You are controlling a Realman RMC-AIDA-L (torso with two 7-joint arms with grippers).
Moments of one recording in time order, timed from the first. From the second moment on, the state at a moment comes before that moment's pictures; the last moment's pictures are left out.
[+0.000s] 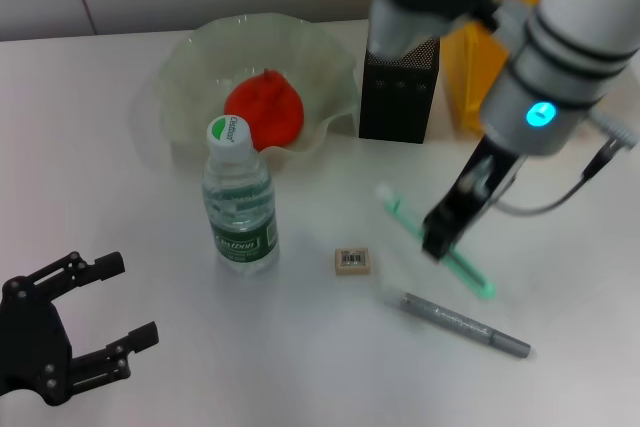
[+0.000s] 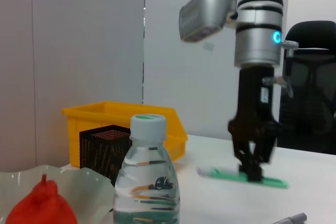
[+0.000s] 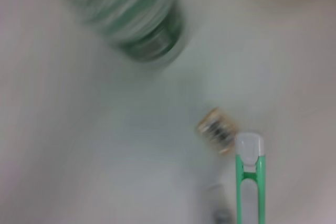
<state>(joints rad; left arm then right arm) -0.19 -2.03 0.82 0.60 1.71 1.76 -0.90 0.85 2.08 -1.42 -1.24 -2.60 -1.82 2.88</state>
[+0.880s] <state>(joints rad) -0.22 -2.04 0.78 0.59 1.71 1.75 -0.92 0.81 2.06 -1.06 -1.38 -2.65 -1.45 2.49</state>
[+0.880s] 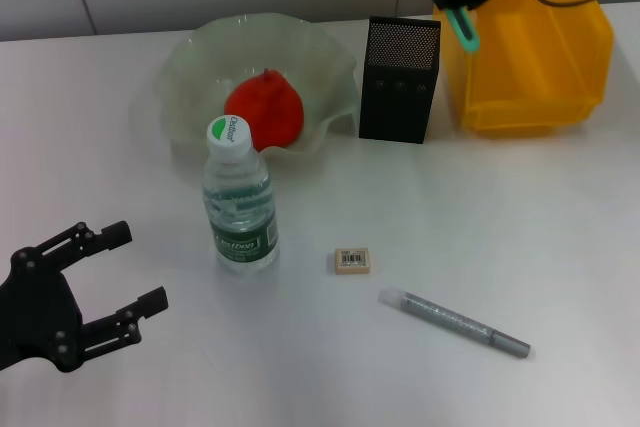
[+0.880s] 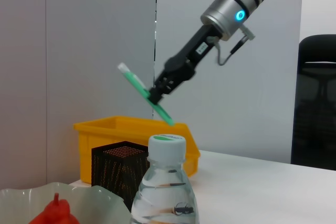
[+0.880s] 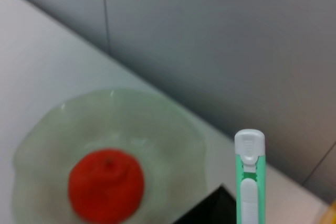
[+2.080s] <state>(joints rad) -0.25 -2.05 0.77 0.59 1.71 1.74 -0.96 0.79 2.08 -1.14 -1.11 -2.52 -1.06 2.35</state>
